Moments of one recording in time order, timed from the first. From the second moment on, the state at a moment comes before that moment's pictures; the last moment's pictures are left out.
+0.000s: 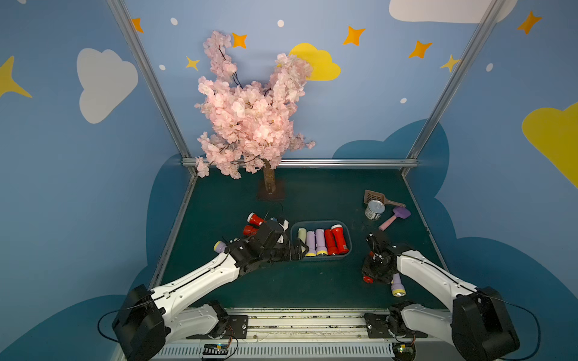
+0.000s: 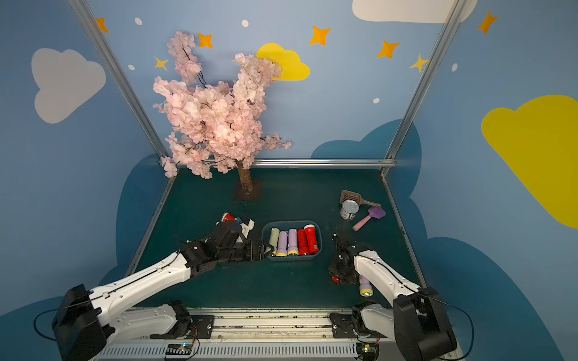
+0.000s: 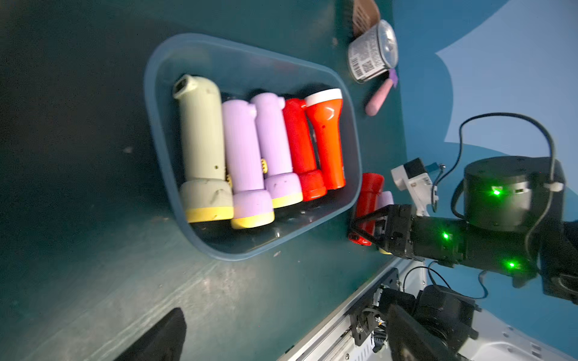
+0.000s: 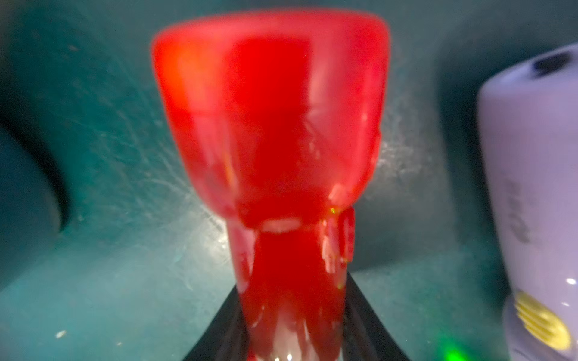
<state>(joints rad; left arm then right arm) -0.78 1.17 0.78 -0.35 0.25 -0.84 0.37 1.17 0.56 -0.84 0.00 0.80</state>
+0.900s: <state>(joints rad) -0.68 1.03 0.74 -0.42 0.17 -0.84 0.53 1.11 0.89 -1.03 0.08 0.80</state>
